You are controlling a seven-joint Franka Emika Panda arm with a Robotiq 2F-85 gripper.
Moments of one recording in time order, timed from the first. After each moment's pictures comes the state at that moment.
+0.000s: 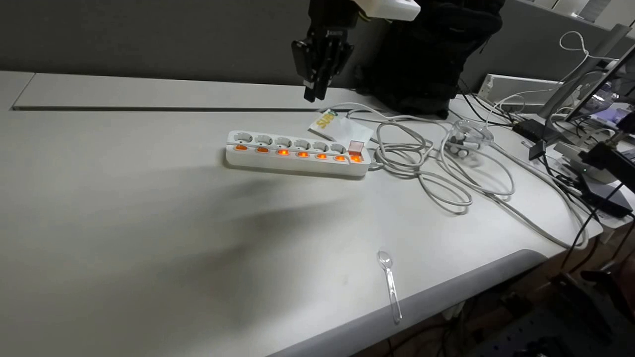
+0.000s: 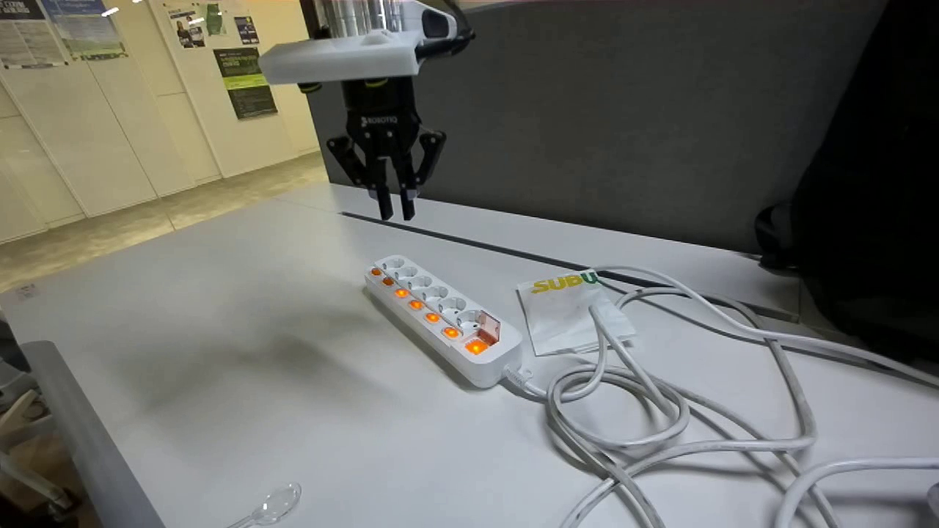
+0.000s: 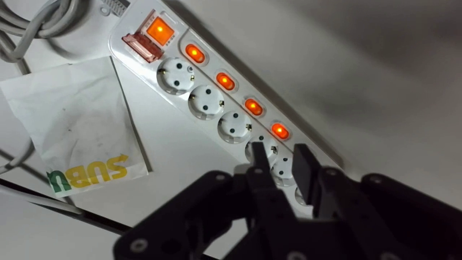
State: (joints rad) arm 0.00 0.34 0.07 -2.04 0.00 2.36 -0.37
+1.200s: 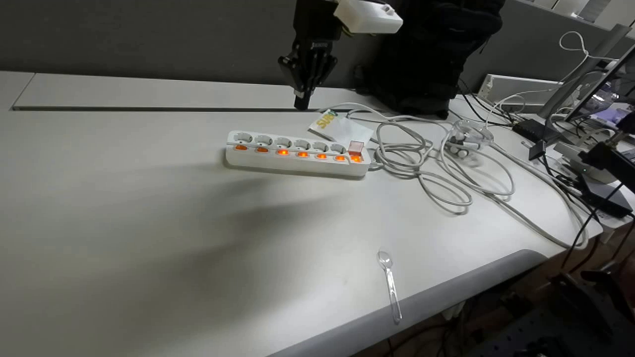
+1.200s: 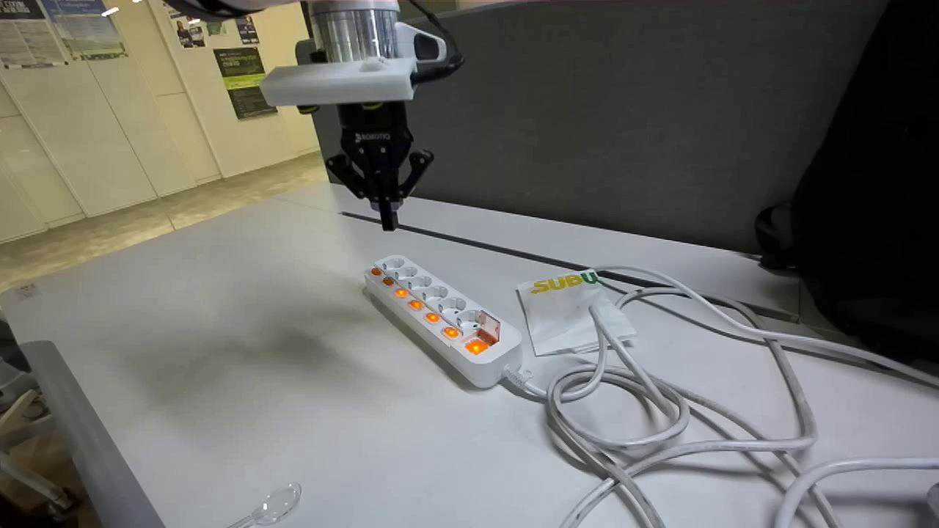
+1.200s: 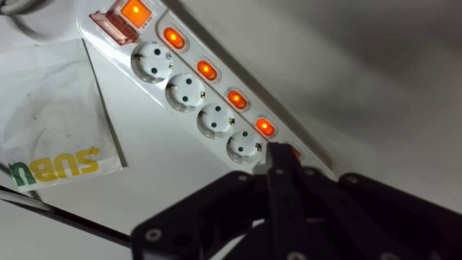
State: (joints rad) arm 0.01 0.38 0.10 -2.03 0.00 2.40 -0.38
